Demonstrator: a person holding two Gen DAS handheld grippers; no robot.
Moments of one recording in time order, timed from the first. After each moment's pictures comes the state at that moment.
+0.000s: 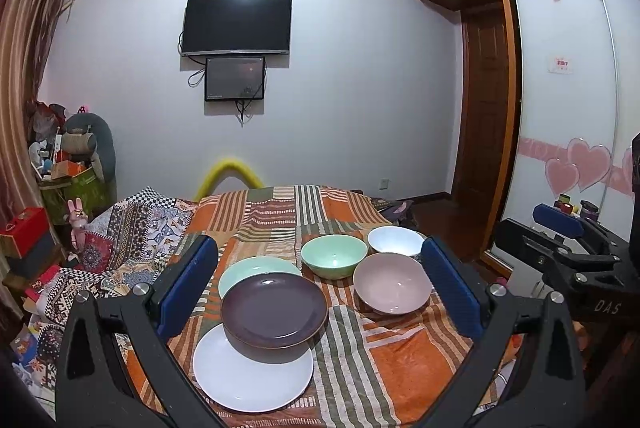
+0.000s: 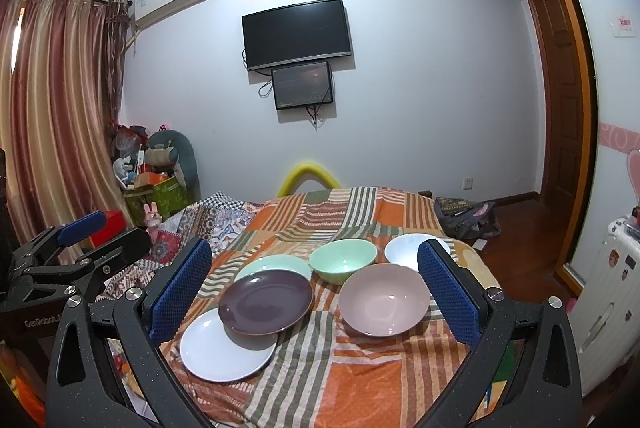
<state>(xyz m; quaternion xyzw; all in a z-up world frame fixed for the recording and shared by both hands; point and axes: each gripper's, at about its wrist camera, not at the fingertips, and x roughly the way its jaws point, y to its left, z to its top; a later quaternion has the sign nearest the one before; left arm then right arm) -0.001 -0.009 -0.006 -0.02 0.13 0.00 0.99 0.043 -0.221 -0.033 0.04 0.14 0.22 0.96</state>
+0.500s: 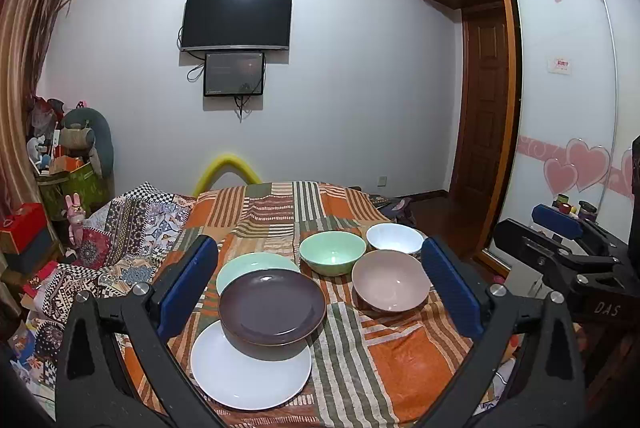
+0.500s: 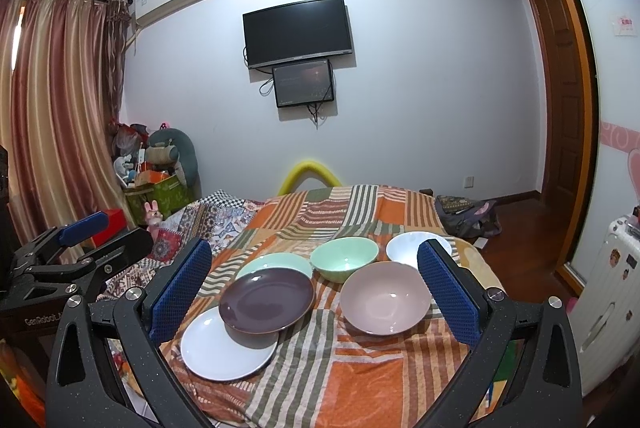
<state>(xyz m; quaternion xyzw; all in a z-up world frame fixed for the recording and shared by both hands) 0.002 -0.006 -0.010 -0.02 0.14 0.00 0.99 0.044 -0.217 -0.035 0.04 0.14 0.22 0.96</state>
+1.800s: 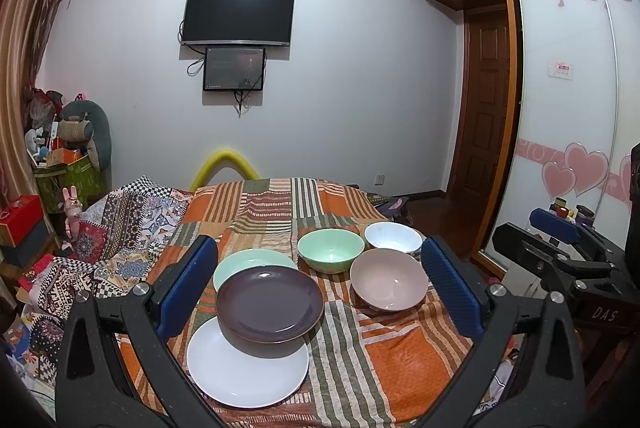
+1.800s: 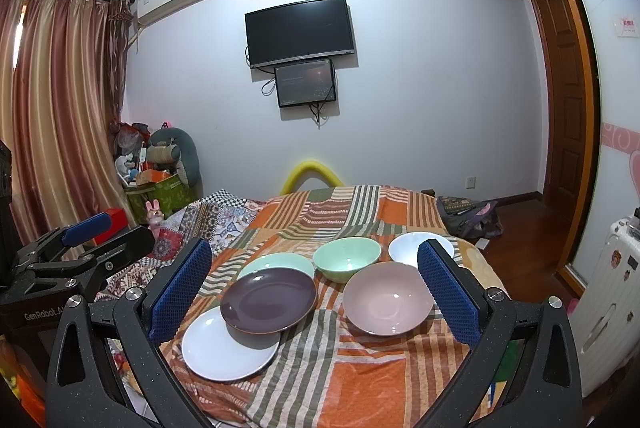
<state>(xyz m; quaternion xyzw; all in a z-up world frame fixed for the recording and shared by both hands) 0.002 -0.001 -0.010 -0.03 0.15 -0.01 0.99 0.041 -0.216 -0.035 0.03 0.14 0.22 0.96</state>
